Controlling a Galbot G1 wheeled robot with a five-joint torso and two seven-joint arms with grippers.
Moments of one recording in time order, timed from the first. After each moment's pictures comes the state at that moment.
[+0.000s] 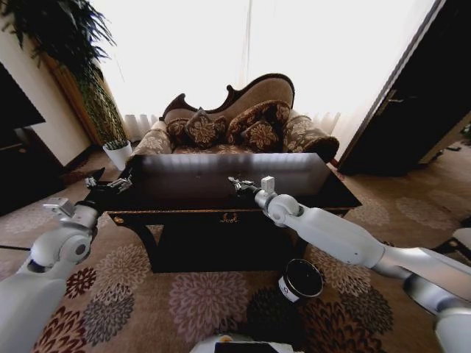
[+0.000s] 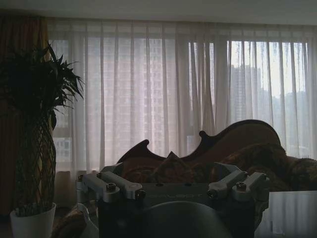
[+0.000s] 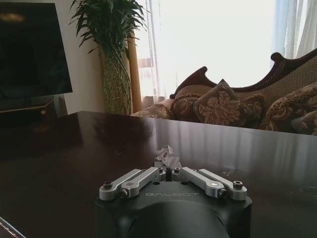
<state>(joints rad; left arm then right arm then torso) 1.25 -0.72 -0.78 -1.99 -0.88 0.09 -0.10 -0.20 0.78 -0.56 1.75 1.17 -0.17 0.27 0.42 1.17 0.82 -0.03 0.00</state>
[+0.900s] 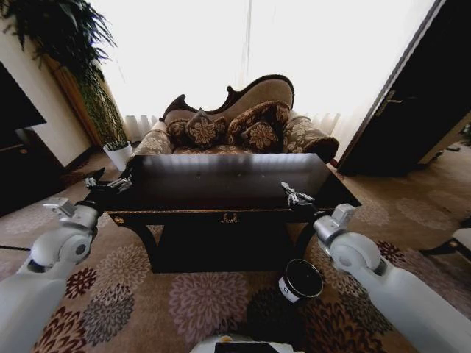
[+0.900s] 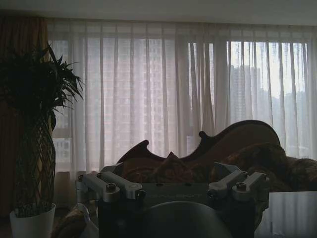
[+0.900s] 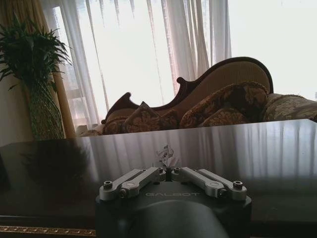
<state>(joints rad) 1.25 -0.72 -0.78 -1.99 -0.88 0.09 -0.10 -1.34 0.71 0.51 2.19 0.98 -0.17 0.25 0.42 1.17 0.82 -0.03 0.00</state>
